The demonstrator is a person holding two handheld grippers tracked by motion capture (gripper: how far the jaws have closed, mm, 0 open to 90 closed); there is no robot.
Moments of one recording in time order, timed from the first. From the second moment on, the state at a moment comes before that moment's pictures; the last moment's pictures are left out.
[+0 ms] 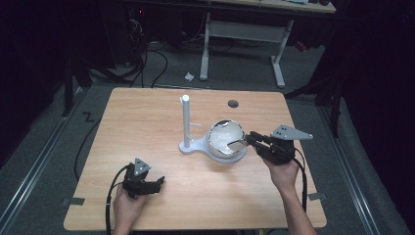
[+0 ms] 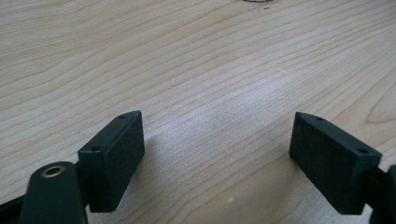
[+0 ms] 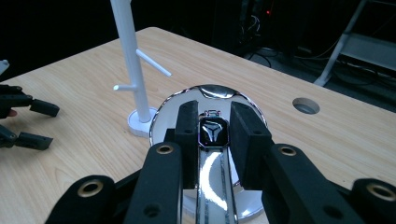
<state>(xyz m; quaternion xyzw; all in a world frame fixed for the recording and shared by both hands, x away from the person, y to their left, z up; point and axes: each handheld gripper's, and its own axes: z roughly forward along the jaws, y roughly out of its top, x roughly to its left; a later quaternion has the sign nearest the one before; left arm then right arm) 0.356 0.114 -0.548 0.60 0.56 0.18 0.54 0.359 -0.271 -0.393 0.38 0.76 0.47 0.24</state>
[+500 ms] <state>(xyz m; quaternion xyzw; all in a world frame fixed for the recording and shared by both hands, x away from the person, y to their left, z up) 0.356 0.114 -0.548 0.60 0.56 0.18 0.54 0.381 -0.256 -0.398 0.38 0.77 0.46 0.23</state>
